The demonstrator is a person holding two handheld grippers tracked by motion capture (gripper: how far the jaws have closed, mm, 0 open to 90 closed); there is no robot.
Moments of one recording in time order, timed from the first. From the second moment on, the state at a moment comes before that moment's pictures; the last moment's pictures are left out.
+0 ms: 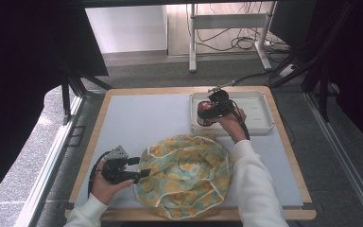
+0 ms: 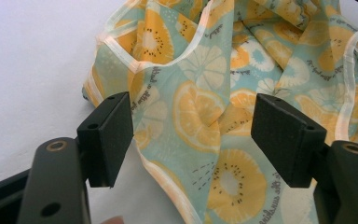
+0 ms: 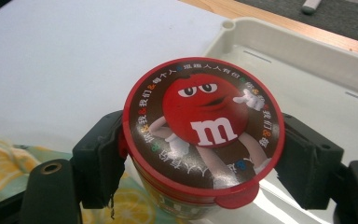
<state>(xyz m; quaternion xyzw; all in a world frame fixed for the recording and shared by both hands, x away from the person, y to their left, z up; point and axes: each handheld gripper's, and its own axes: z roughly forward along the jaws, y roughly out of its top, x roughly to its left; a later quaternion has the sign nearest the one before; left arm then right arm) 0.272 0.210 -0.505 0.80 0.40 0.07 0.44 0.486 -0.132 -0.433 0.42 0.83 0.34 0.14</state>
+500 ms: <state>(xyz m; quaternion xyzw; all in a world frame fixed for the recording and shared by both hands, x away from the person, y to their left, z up) 0.272 0.210 -0.506 0.80 0.40 0.07 0.44 0.496 -0.130 -0.454 0.44 0.82 0.32 0.15</state>
